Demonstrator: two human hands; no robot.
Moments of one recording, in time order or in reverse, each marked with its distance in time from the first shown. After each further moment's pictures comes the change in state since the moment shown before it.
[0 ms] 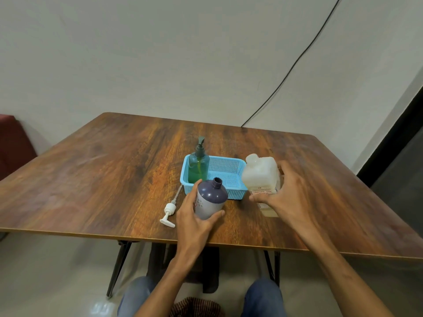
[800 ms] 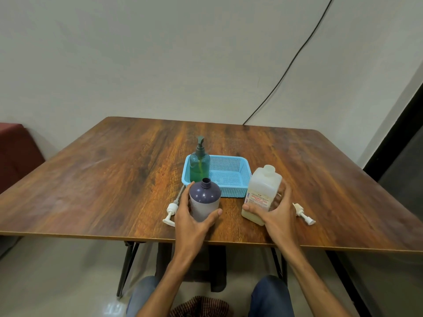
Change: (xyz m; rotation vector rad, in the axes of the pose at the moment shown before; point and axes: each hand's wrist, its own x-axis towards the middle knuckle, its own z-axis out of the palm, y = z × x) left_hand -0.005 0.000 -0.013 -0.065 -0.011 -0.081; right_hand -0.043 0.022 0.055 0.487 0.116 0.259
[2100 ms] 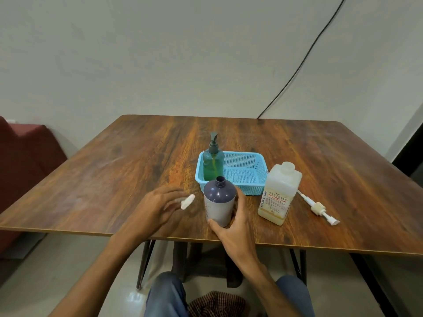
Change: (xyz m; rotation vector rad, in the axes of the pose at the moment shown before) left_hand 0.070 -0.008 -0.131 0.773 -0.453 0.564; right_hand -0.059 -0.011 0.107 0.038 -0.226 -0.103
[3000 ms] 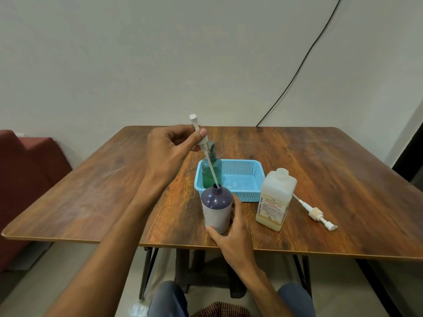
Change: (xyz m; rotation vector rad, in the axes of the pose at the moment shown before) left_hand 0.115 0.097 -0.072 -0.593 0.464 -0.216; right_hand 0.000 0.010 0.000 -0.029 -0.026 -0.012
